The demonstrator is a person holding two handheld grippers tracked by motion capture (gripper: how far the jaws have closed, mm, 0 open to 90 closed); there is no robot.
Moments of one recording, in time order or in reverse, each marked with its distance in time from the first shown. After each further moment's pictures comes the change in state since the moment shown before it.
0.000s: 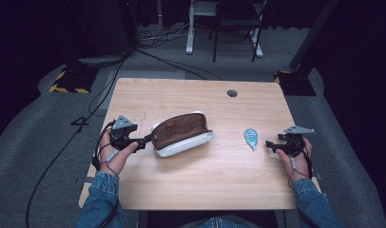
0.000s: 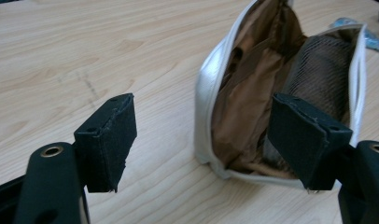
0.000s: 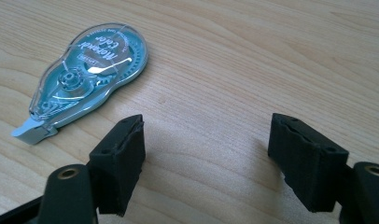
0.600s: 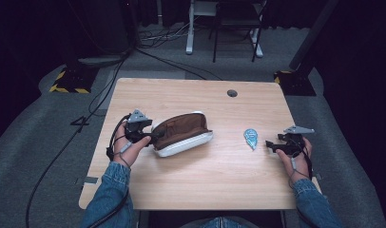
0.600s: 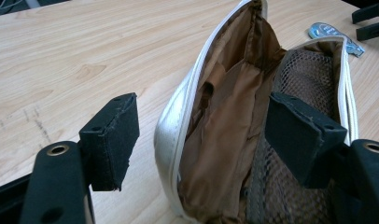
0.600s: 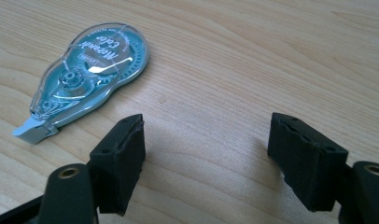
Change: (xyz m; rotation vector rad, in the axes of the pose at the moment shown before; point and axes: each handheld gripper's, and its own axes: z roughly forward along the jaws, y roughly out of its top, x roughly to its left) left arm -0.007 0.019 0.040 -0.001 -0.080 0.054; right arm 0.000 0.000 0.000 0.001 0.002 -0.001
